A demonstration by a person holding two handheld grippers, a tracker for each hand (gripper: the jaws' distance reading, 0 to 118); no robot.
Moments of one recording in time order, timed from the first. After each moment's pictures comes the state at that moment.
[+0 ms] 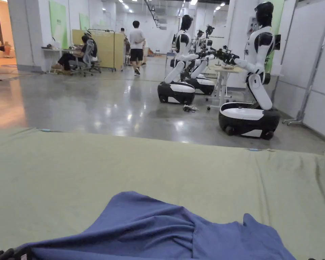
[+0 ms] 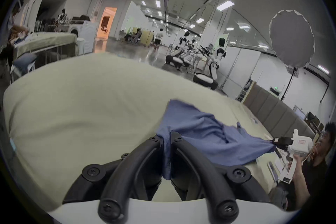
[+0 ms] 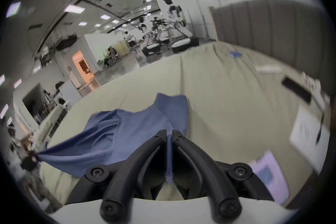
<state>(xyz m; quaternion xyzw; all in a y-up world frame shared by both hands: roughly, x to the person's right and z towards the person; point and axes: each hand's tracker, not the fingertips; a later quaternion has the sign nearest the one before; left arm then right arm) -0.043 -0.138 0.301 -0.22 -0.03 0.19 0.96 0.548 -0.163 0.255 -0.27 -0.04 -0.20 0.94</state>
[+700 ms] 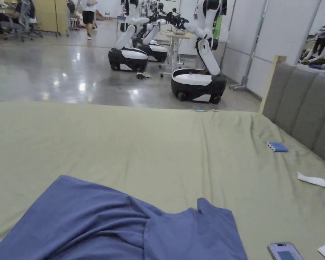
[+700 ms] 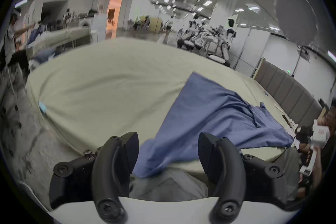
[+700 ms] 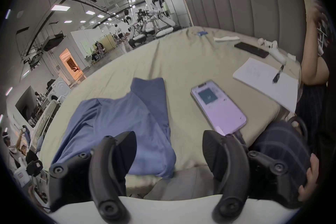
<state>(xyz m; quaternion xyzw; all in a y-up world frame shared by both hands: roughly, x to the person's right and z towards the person) -0.069 -0.187 0.418 -0.26 0.01 0.11 0.96 0.554 -0.171 0.414 -0.29 -0.09 -0.18 0.94</state>
